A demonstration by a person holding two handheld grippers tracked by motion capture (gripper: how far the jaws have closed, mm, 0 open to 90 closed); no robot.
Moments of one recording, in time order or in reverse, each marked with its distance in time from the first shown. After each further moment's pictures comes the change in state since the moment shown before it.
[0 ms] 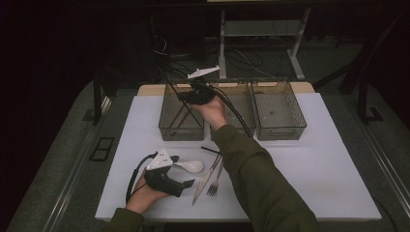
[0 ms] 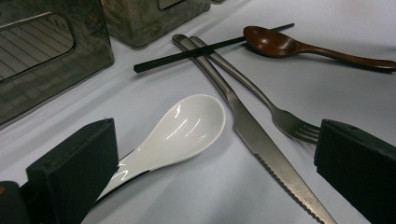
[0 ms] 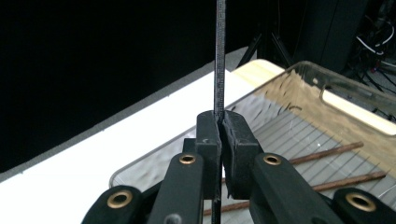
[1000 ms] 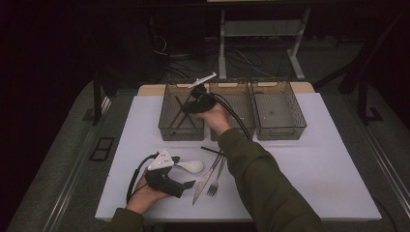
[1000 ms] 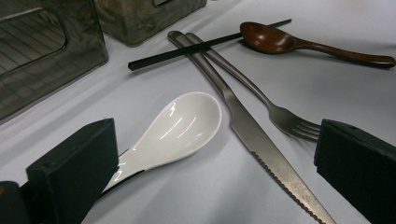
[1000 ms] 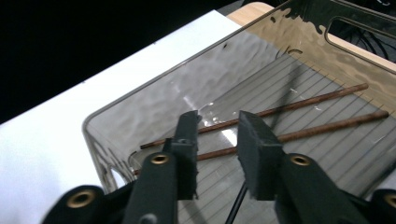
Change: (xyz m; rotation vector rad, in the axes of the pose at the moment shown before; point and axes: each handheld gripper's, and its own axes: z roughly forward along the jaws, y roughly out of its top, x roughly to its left) left arm -0.001 0.000 0.002 0.012 -0.009 0.005; right arm -0.006 -0.021 0.006 0.167 -0.028 0.011
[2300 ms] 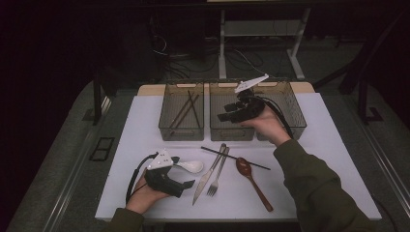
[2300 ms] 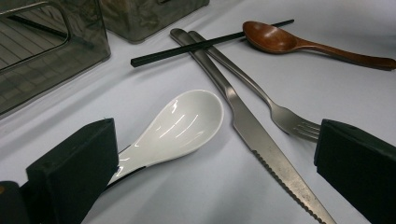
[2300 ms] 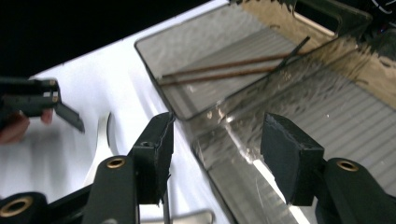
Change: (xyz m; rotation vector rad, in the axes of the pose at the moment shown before) left arm 0.001 -0.001 -0.001 0.003 0.003 -0.022; right arm -0.025 -0.058 -0.132 -0.002 0.058 -0.078
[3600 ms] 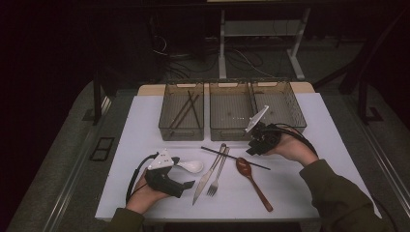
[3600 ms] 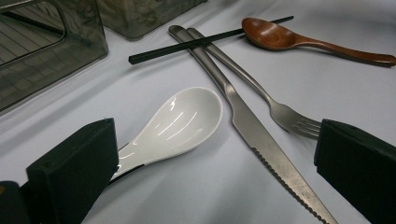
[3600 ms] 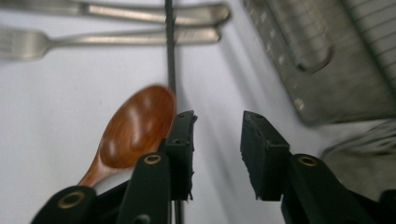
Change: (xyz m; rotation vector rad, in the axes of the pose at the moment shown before) left arm 0.000 0.000 0.001 0.012 -0.005 0.002; right arm 0.012 -0.082 -0.011 0.501 -0.057 -0.194
